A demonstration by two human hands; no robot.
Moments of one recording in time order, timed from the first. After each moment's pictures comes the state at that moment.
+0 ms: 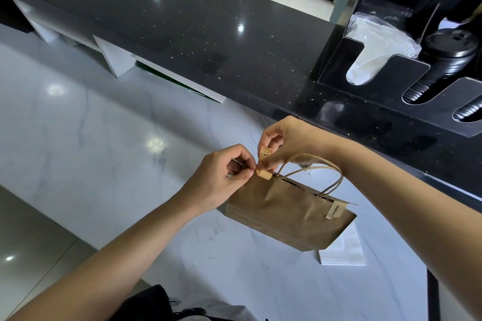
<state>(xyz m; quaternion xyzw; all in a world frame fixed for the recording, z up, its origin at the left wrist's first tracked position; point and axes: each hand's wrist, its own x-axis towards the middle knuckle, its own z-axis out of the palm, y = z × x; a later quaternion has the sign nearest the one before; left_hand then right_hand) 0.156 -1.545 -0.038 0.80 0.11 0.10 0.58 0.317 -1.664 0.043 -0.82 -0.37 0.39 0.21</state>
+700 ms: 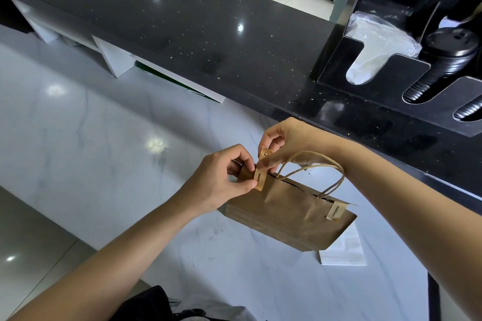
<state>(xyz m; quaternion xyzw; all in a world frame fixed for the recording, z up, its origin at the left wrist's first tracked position) 0.153 -1.546 -0.034 0.81 0.11 0.08 0.56 0.320 -1.665 0.038 -0.81 -0.36 0.41 0.22</state>
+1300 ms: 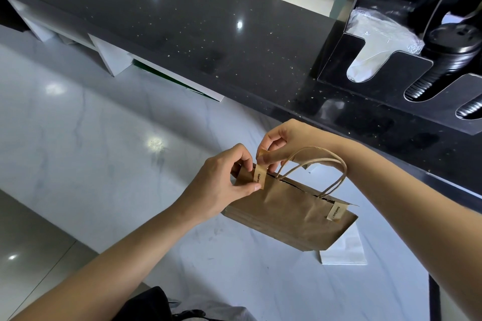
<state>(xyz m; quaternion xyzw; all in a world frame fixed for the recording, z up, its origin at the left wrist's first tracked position) 0.153 -1.552 -0.041 0.85 0.10 0.12 0.50 0.333 -1.668 0.025 -0.79 -0.38 0.42 0.23</state>
